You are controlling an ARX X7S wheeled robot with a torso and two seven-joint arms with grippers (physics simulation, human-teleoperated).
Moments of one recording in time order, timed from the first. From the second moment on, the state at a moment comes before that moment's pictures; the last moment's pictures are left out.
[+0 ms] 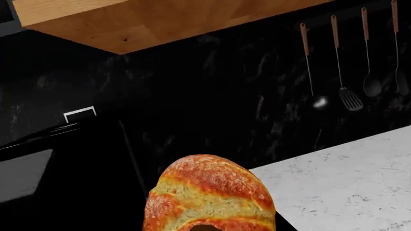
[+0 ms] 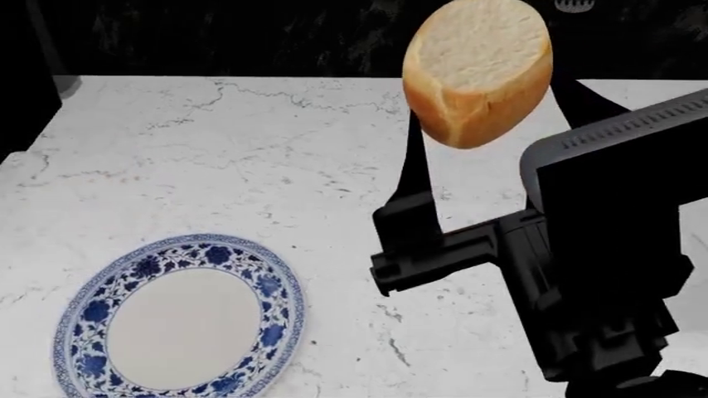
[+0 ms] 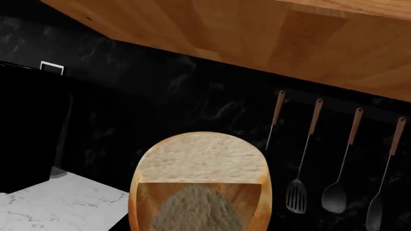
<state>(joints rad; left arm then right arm) -0.90 -0.98 -0.03 0.89 -1.86 -1.07 -1.08 0.73 0.34 0.04 -0.89 0.43 1.26 -0.02</state>
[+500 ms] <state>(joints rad) -0.92 -0.99 -0.03 0.86 -1.84 -1.07 -1.06 0.74 0.34 0.03 -0.90 0.46 1.26 -0.01</state>
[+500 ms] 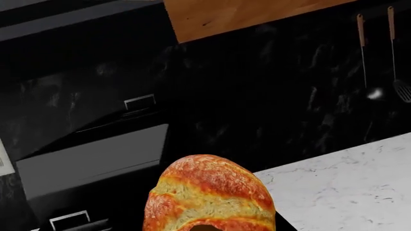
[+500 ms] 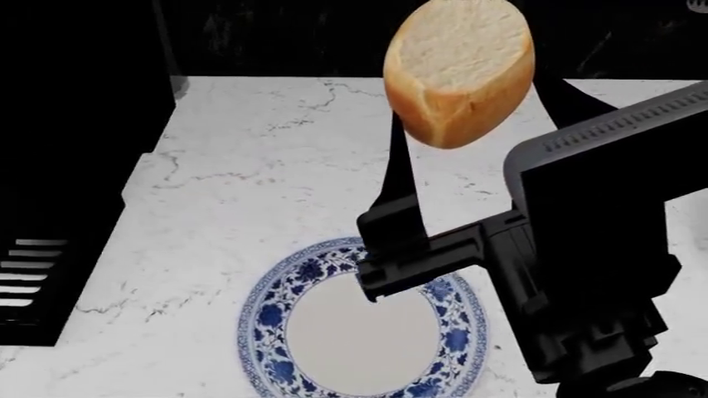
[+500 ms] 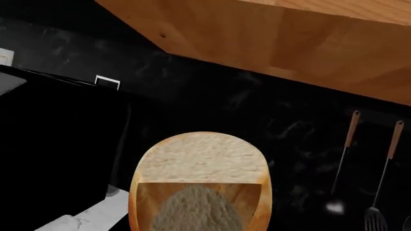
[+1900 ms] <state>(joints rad) -0.89 -0.99 -0.04 0.85 -1.80 -1.06 -1.02 0.75 0.34 0.01 -0.88 0.50 1.26 0.02</state>
